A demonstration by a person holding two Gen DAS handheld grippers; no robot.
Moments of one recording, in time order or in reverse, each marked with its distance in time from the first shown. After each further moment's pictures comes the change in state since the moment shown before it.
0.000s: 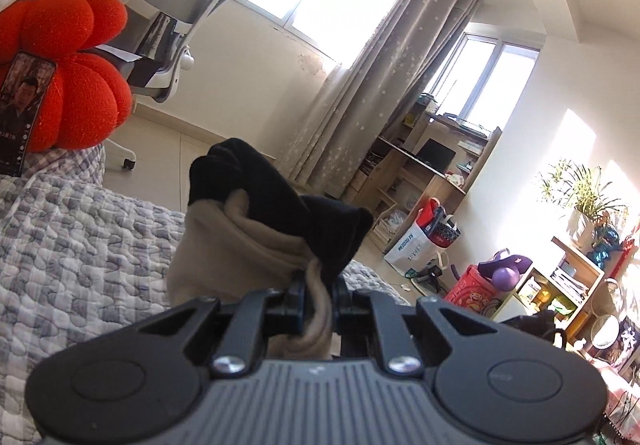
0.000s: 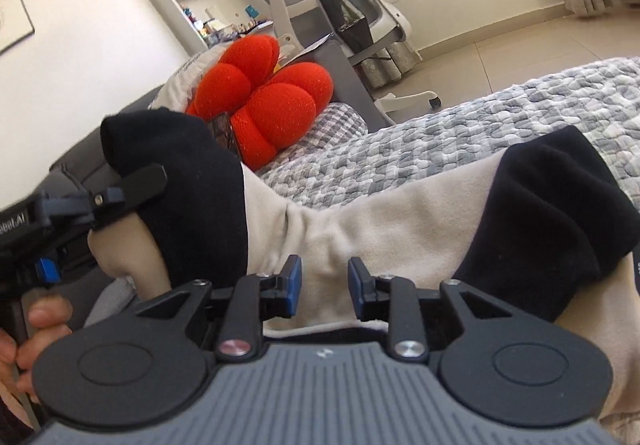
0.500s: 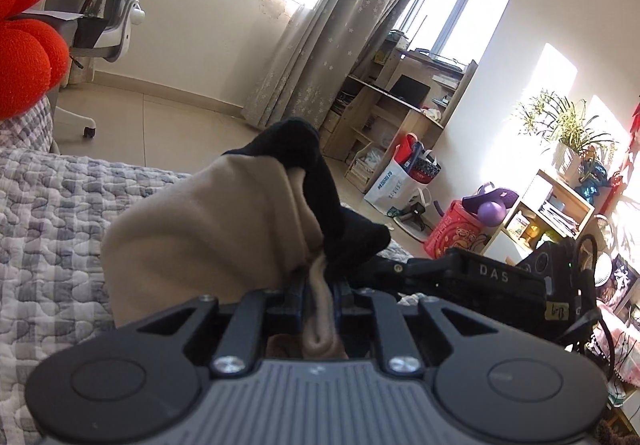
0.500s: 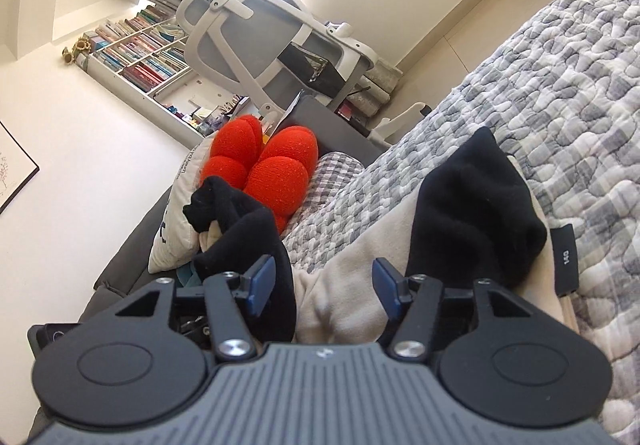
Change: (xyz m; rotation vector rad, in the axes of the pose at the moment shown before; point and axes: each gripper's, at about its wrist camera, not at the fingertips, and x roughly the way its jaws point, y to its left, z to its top) left arm 0.062 -0.013 -0.031 0.086 0.166 -0.068; right arm -0.040 -0.048 0.013 0.286 -0.121 0.091
